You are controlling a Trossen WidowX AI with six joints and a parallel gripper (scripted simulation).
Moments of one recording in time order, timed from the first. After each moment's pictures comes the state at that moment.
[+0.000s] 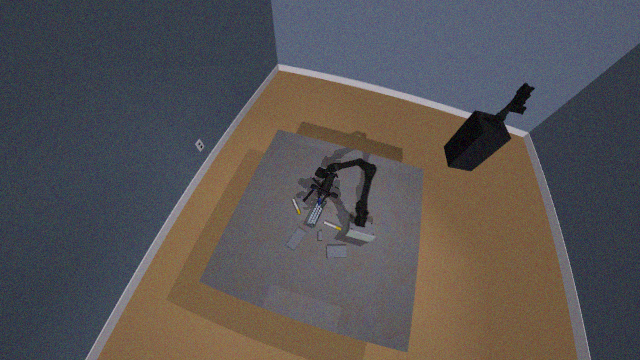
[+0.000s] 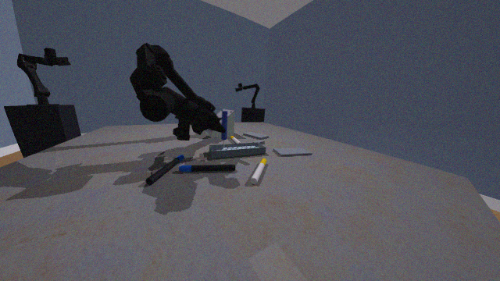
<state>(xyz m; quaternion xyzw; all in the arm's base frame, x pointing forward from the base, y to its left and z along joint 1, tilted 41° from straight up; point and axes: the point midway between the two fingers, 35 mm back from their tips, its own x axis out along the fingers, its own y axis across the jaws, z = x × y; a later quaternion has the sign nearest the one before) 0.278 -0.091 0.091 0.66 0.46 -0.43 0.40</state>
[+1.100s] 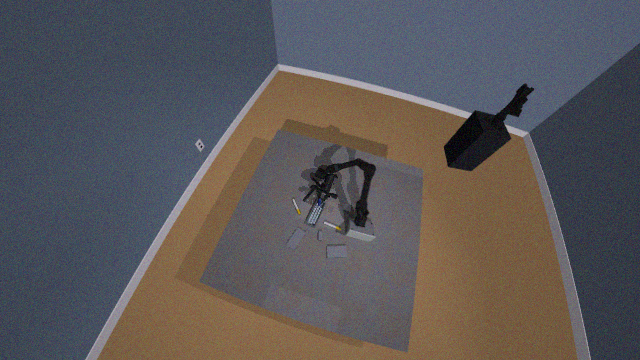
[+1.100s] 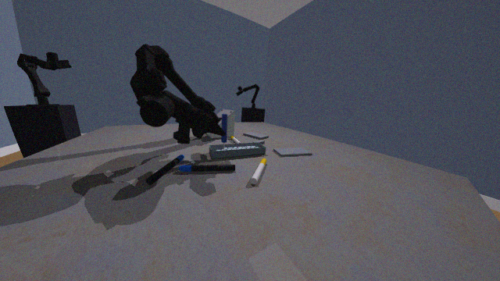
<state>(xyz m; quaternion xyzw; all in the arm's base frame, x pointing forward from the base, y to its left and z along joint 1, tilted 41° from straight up) 0.278 -0.097 0.083 0.66 0.46 -0.43 0.40</state>
